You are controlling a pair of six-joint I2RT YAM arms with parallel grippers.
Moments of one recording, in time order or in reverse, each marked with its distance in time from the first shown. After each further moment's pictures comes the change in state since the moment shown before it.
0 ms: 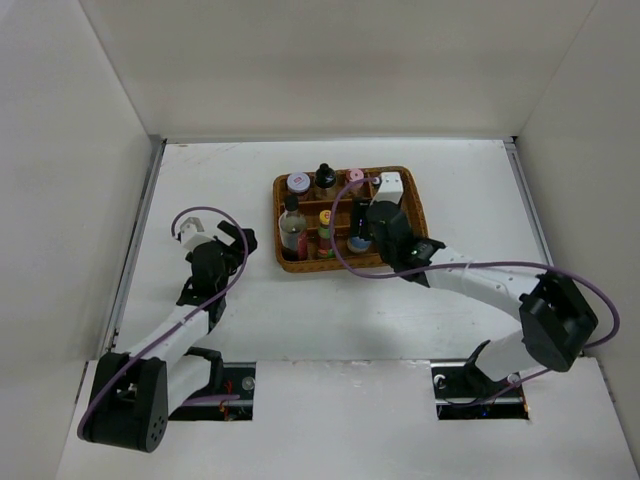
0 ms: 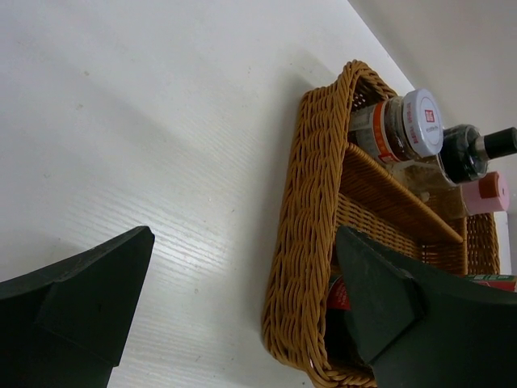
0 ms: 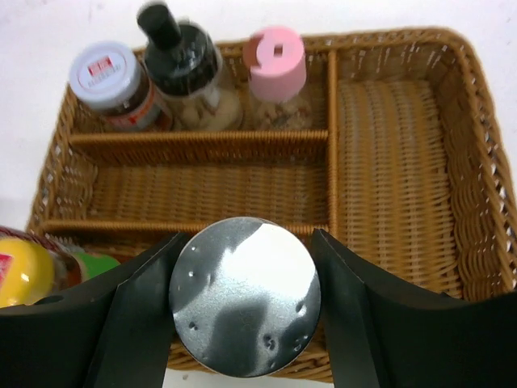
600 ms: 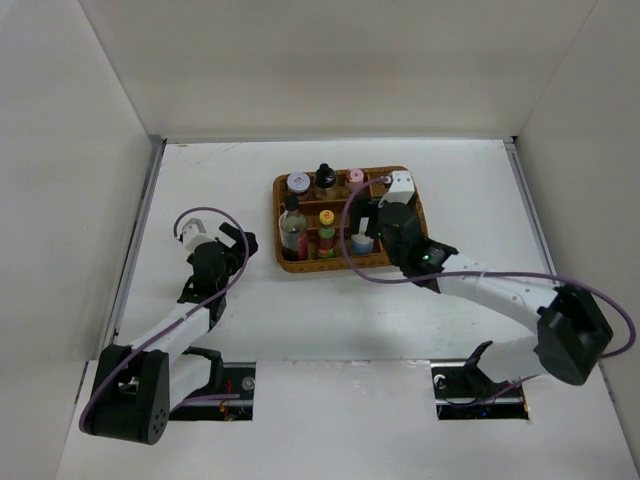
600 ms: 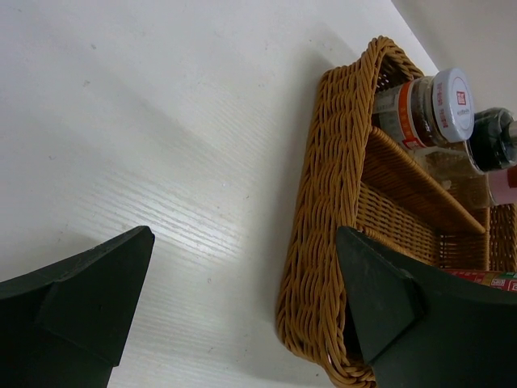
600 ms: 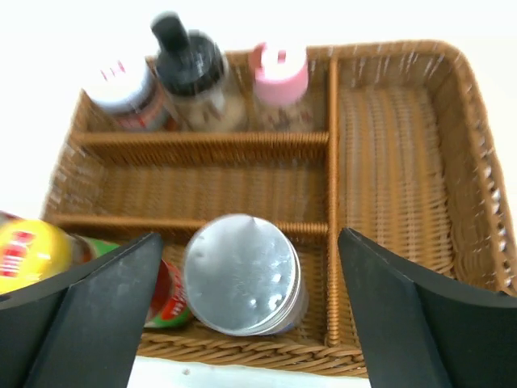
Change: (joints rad) left arm 0.005 0.046 0.001 -0.012 0.021 0.000; right arm 0.005 -0.054 -0.044 0.035 0.006 -0.019
